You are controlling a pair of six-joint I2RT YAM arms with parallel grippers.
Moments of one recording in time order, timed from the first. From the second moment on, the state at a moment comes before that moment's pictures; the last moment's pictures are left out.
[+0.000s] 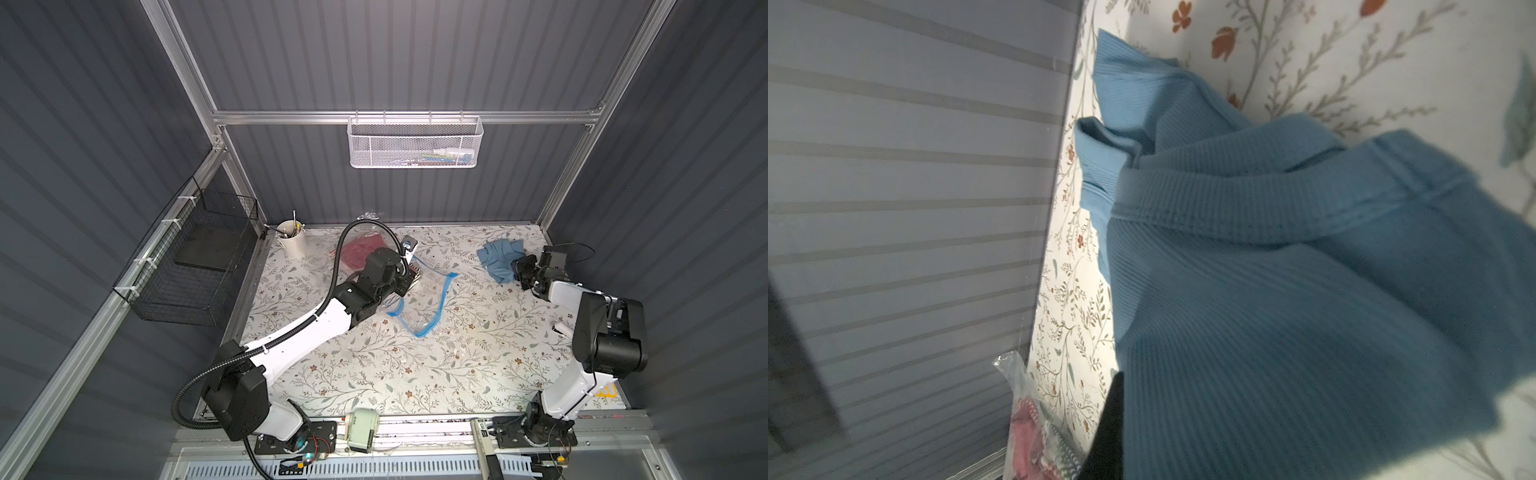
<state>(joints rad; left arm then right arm) -0.78 1.46 1.18 -0.15 -0.19 0.10 -0.21 1.76 0.95 0.15 -0.29 1.10</state>
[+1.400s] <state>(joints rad) -0.78 1.46 1.18 -0.16 -0.17 0.10 -0.20 1.31 0.78 -0.24 -0.13 0.74</state>
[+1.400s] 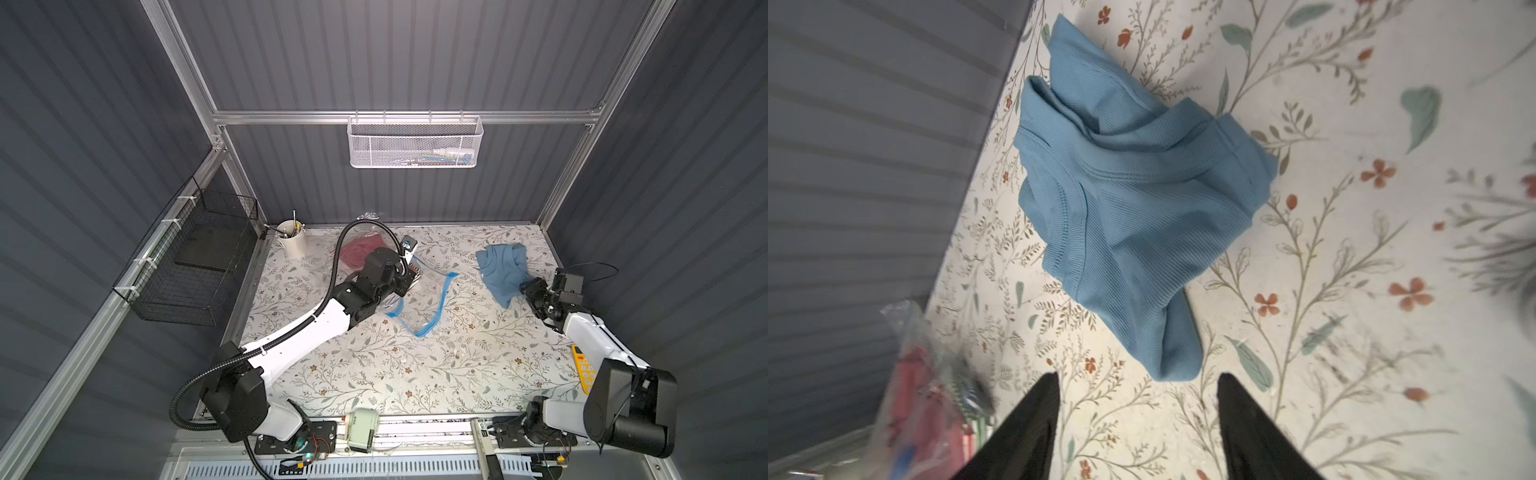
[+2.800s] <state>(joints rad) -0.78 1.46 1.18 -0.16 -0.17 0.09 0.12 2.03 1.52 -0.66 0.28 0.18</state>
